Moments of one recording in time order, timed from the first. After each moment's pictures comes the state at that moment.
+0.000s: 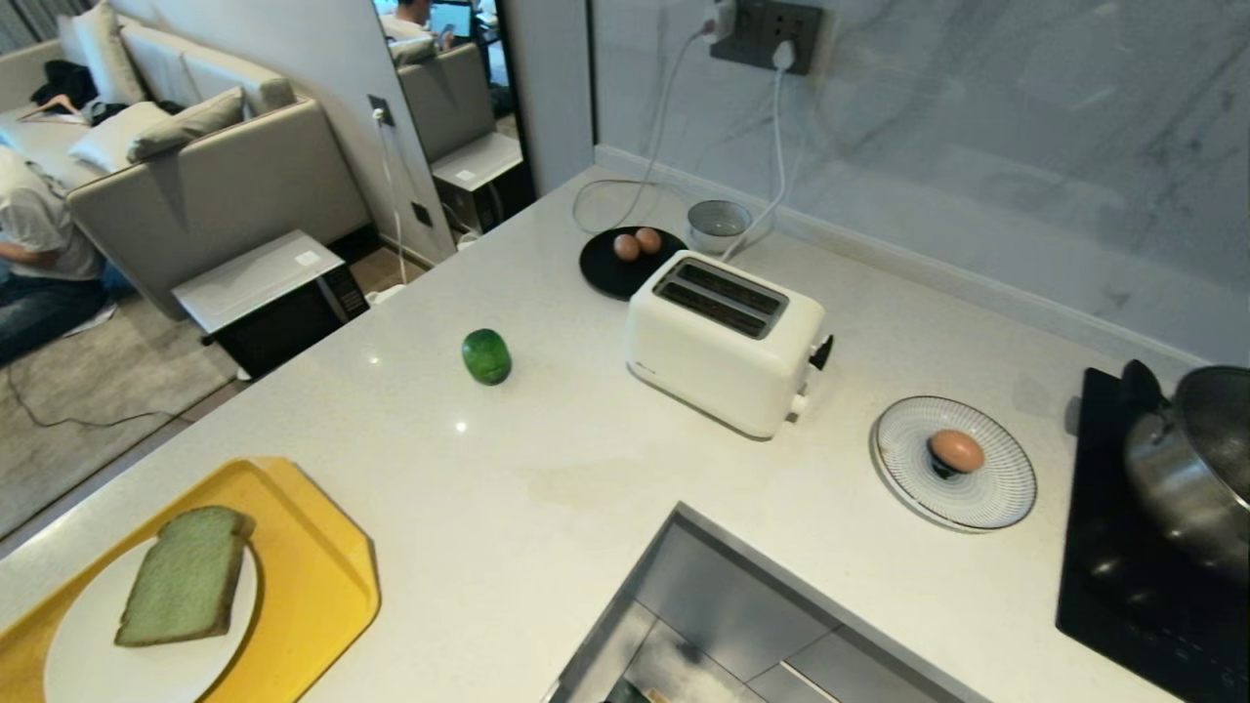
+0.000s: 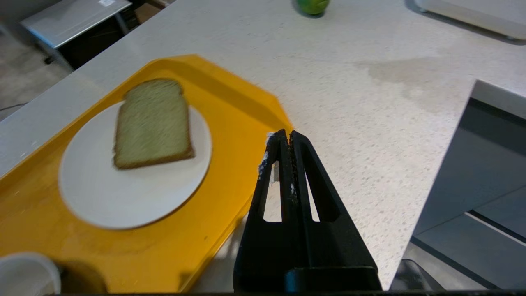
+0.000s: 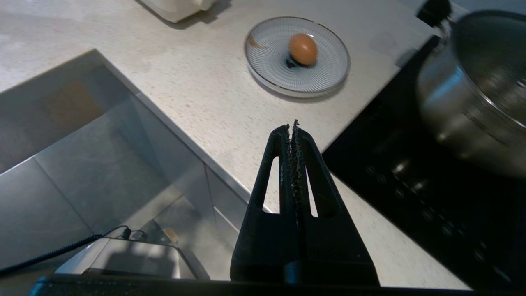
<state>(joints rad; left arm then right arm) 0.00 0.00 0.00 -0.01 0.00 0.00 -0.01 0.00 0.00 0.00 0.03 -0.10</state>
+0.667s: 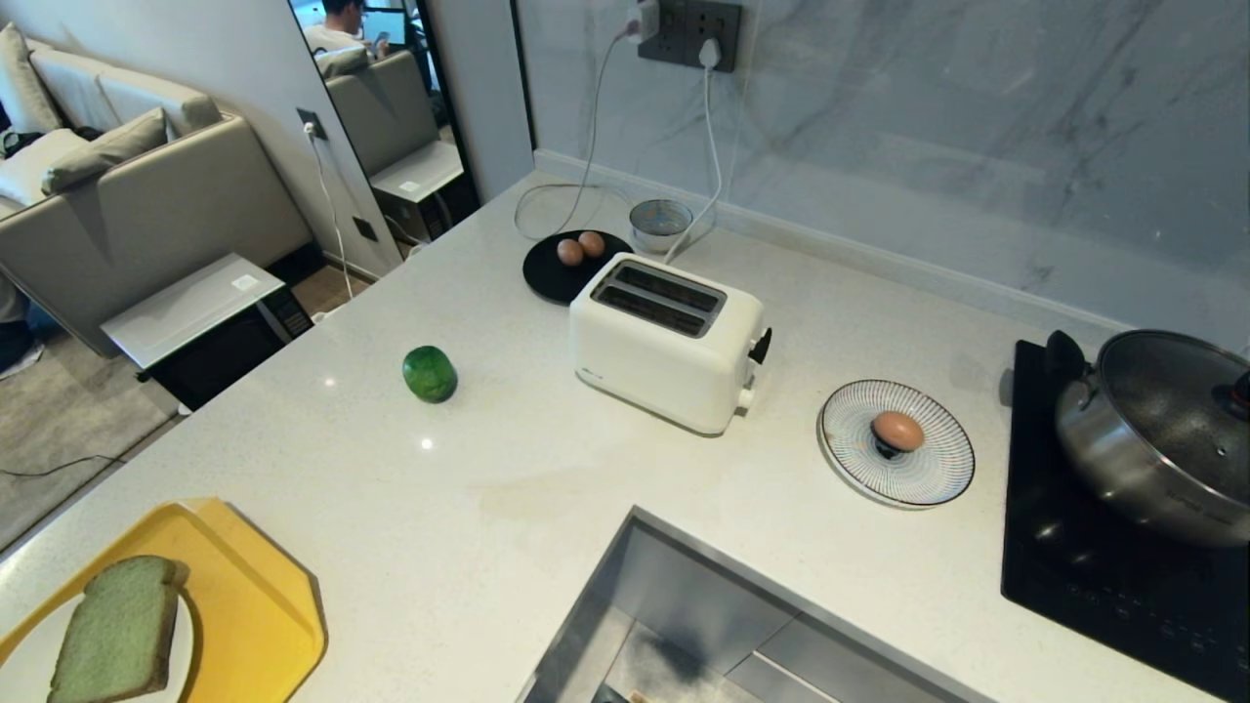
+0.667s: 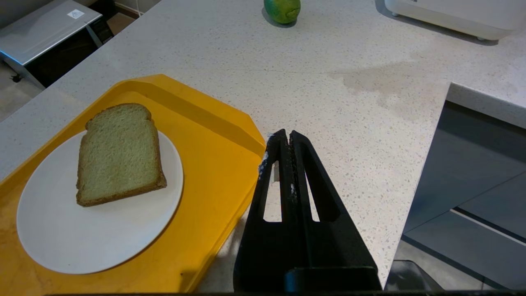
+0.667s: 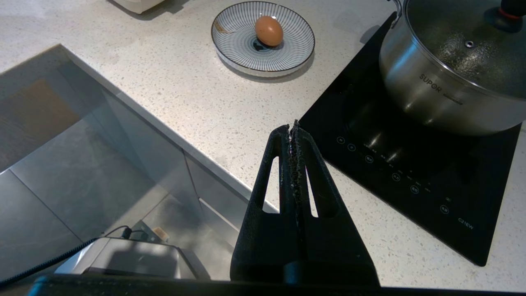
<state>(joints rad) 0.00 0.00 0.00 -0.01 0.00 0.00 -0.01 0.00 0.00 0.00 0.04 -0.10</state>
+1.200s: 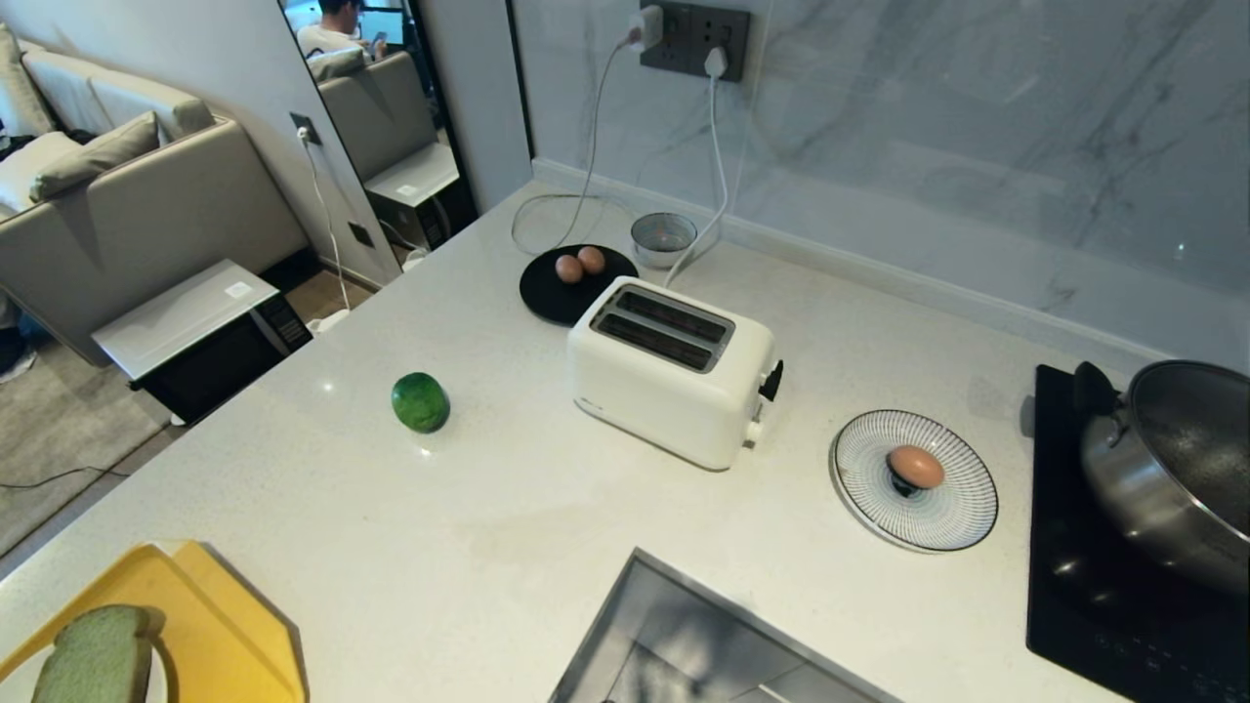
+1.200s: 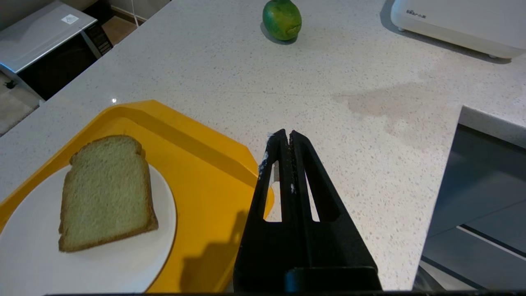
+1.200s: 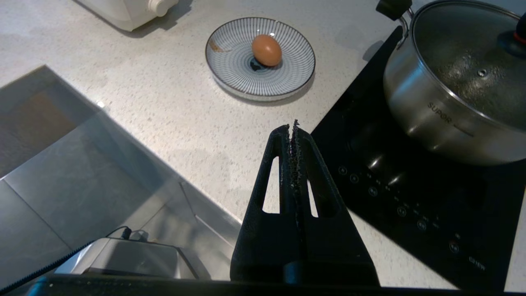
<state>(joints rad) 0.00 0.00 0.00 -0.01 0.00 0.00 -0.01 0.00 0.00 0.00 0.04 -0.10</state>
